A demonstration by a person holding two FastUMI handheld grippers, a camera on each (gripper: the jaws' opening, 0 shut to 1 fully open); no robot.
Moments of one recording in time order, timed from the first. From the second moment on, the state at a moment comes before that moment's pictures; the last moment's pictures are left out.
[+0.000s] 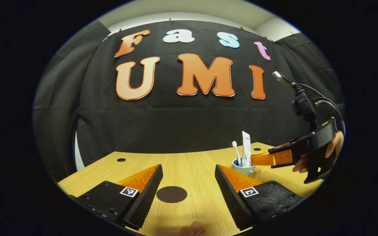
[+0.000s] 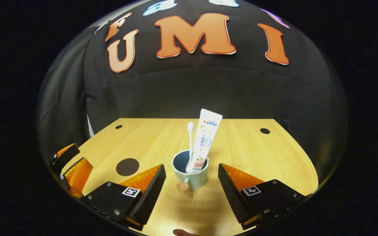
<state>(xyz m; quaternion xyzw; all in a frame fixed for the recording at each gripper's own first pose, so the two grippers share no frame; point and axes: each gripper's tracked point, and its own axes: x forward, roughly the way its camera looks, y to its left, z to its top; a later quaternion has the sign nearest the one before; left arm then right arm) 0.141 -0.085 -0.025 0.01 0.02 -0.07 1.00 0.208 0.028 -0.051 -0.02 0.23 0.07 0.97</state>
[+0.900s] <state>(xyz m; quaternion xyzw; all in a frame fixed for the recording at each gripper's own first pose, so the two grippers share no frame) 0.108 -0.045 -0.072 0.00 0.06 -0.07 1.00 0.202 0.033 -0.143 -0.02 0.45 -0.01 0.89</state>
